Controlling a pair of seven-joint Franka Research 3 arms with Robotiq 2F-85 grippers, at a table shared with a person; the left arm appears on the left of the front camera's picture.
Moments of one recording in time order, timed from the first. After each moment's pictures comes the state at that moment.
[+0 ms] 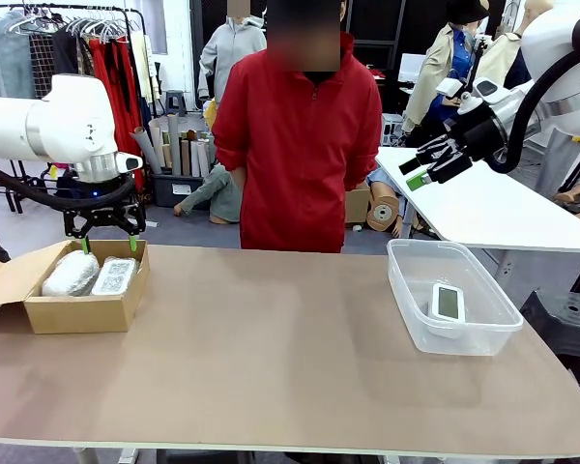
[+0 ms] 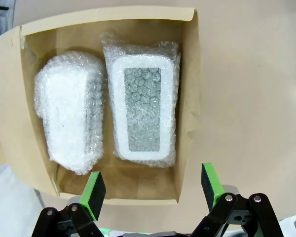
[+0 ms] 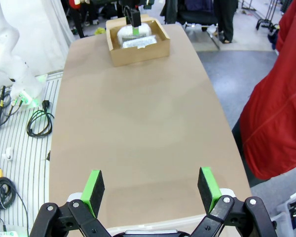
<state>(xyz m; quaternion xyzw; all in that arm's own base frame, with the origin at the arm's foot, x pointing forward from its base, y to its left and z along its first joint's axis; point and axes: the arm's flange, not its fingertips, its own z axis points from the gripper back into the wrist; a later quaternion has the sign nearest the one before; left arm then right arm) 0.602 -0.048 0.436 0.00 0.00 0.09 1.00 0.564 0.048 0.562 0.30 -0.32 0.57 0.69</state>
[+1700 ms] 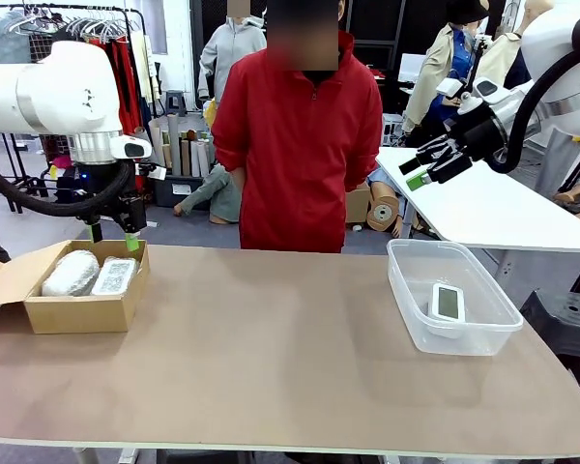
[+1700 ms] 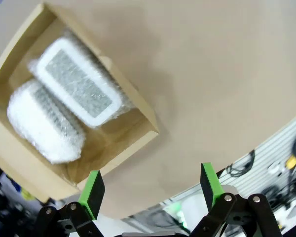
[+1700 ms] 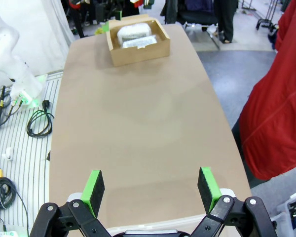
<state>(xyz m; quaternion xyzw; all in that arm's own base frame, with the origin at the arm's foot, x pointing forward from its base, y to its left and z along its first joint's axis) 0.546 -0.087 0.487 -0.03 0.03 -0.28 0.96 0.564 0.048 0.562 0.30 -0.32 0.57 0.69</state>
